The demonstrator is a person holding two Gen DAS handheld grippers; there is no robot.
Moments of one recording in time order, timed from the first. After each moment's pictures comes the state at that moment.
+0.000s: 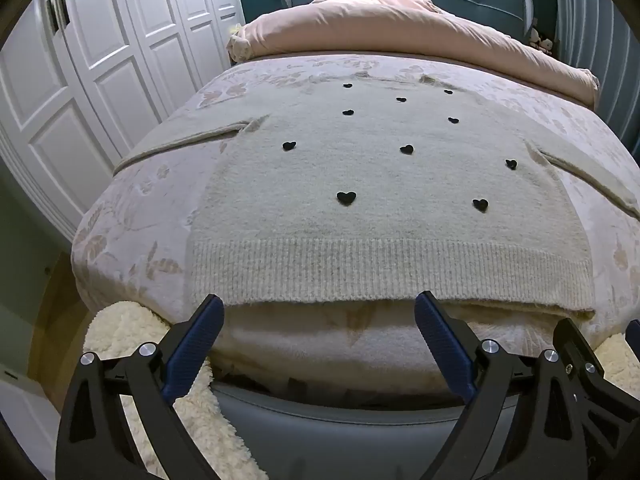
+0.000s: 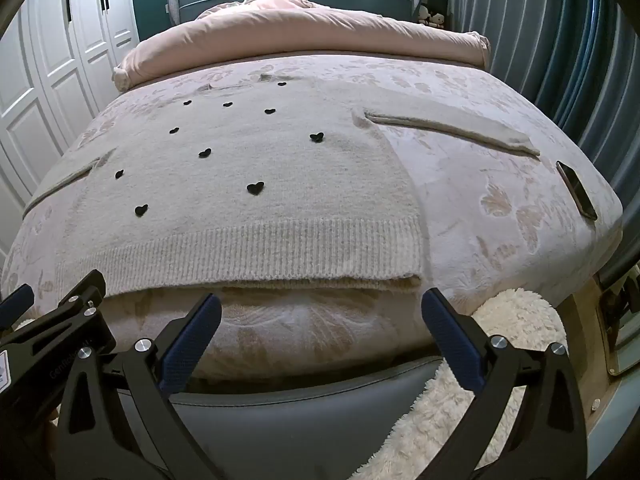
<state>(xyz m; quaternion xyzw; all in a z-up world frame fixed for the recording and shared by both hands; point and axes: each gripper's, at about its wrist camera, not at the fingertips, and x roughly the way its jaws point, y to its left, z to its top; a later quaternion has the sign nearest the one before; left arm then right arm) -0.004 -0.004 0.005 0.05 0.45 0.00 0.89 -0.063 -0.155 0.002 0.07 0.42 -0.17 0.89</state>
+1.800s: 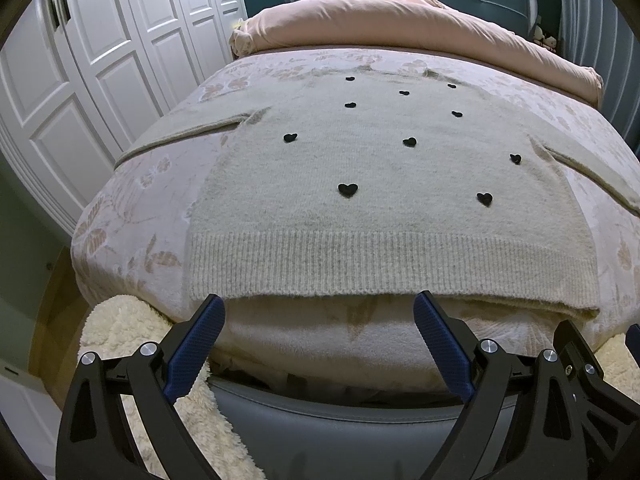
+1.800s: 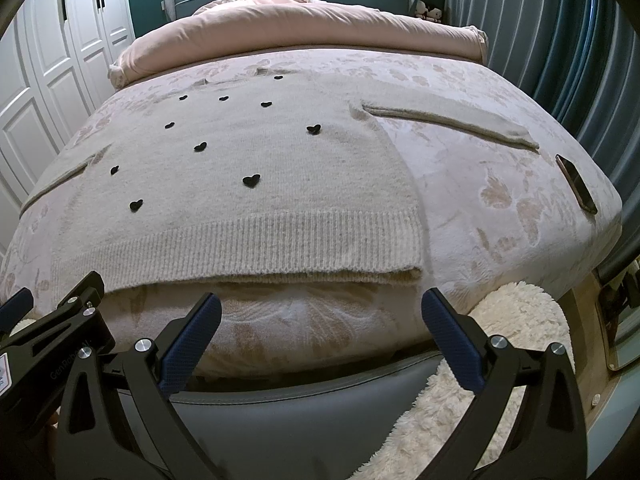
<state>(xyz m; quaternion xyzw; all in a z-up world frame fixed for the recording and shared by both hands) -0.009 -0.001 -0.003 0.05 0.45 0.01 0.89 -0.062 -0.157 -0.004 0.07 0.43 -0.17 0.89</state>
